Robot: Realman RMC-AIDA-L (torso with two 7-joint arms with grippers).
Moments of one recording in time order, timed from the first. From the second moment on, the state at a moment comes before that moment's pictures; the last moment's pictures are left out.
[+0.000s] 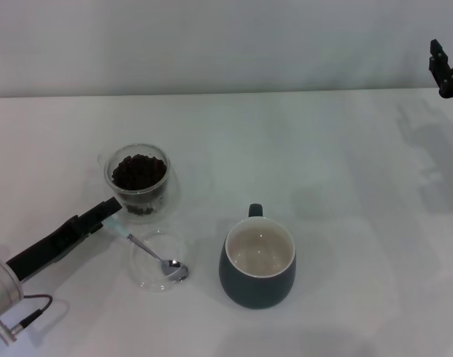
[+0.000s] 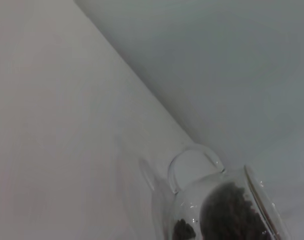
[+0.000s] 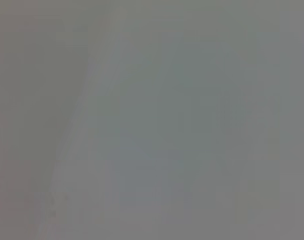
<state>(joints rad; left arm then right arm) -0.49 -2.03 1.51 0.06 0.70 1.07 -1.62 0.47 2.00 -1.38 -0.29 -0.10 -0.92 0.04</state>
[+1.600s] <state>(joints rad) -0.47 -2.04 1.51 0.07 0.70 1.09 -1.64 0.44 2.02 -1.39 -0.29 -0.11 -0.93 0.04</state>
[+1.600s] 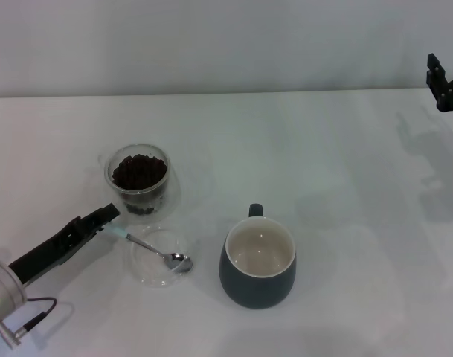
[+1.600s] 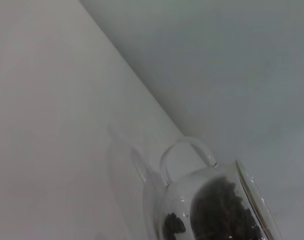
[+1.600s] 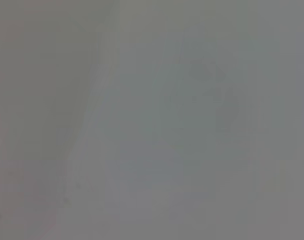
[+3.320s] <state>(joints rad) -0.50 -2.03 1.51 0.08 0.71 1.06 -1.71 0.44 2.02 -1.41 -0.28 -0.11 -0.93 0.04</state>
